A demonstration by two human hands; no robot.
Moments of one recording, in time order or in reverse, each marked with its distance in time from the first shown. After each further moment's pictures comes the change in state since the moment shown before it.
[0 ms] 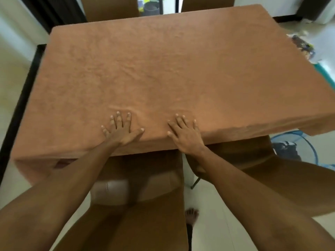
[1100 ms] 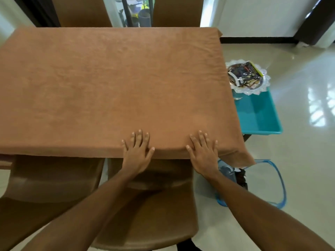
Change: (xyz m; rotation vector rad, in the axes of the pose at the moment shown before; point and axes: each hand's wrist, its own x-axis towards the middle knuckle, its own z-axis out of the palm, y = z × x) left_hand -0.065 0.469 0.129 -0.019 0.330 0.161; right_hand -0.112 0.465 -0.120 0.017 0.122 0.117
